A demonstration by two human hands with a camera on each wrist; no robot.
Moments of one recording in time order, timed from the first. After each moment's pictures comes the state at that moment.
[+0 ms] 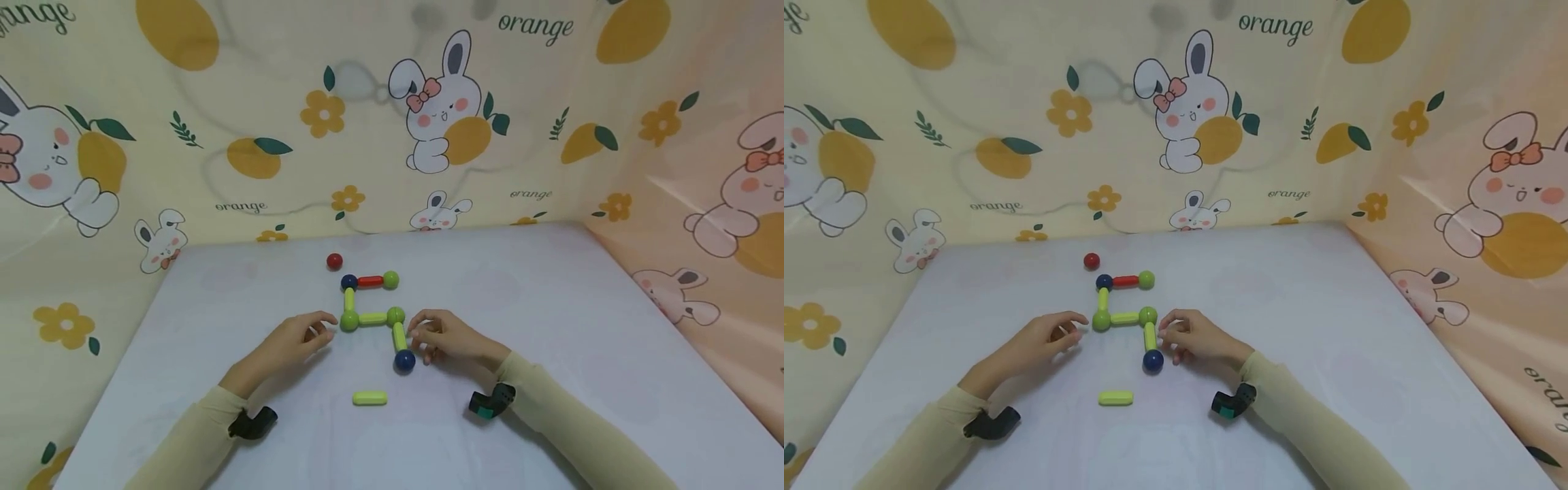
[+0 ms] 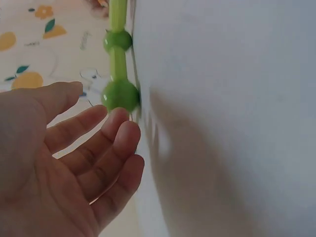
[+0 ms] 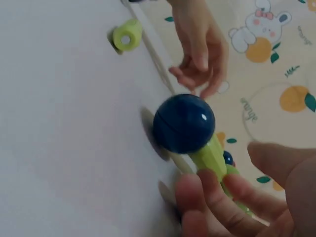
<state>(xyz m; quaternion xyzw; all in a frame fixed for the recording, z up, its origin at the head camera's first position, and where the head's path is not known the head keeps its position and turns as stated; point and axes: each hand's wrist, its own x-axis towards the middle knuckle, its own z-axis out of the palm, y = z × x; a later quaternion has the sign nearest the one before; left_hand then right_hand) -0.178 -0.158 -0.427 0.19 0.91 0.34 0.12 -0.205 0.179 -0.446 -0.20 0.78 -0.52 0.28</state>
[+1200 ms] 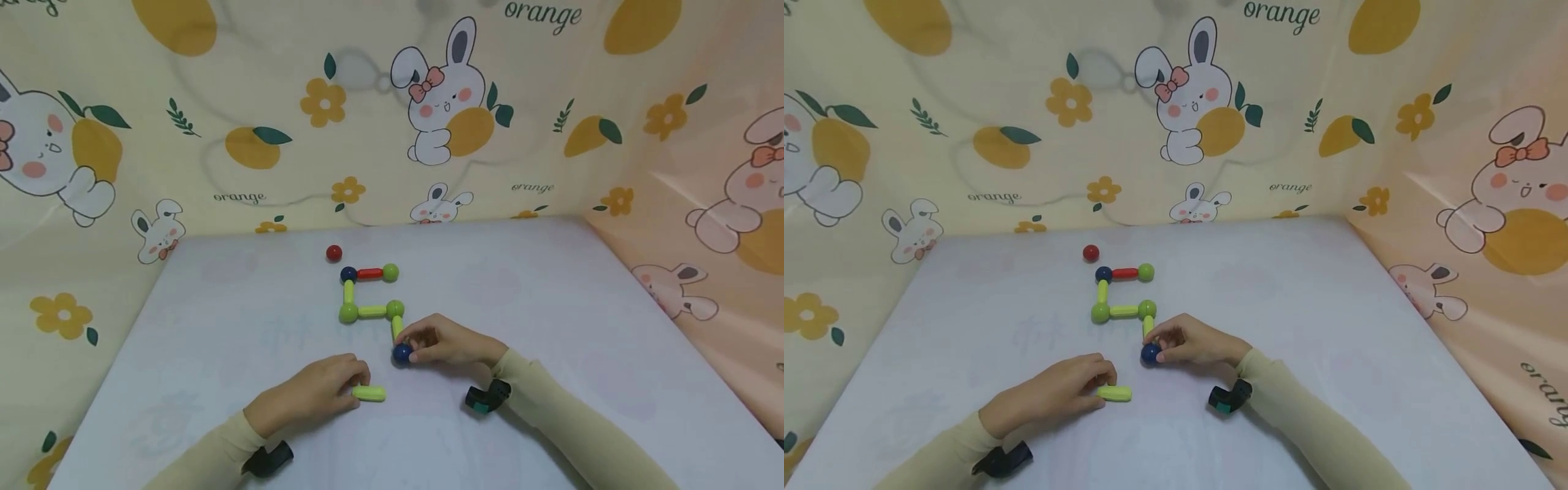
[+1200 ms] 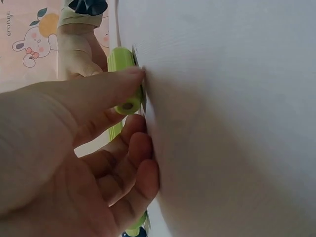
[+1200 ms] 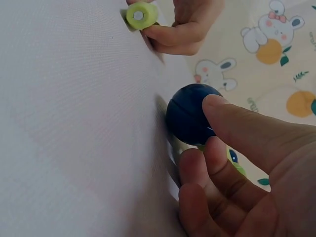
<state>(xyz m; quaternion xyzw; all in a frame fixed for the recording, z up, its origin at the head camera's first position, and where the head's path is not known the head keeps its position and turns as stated) -0.117 -0.112 -0.430 0.34 0.90 0.25 0.16 -0.197 0.176 -0.448 -0.35 0.76 -0.46 0.29</state>
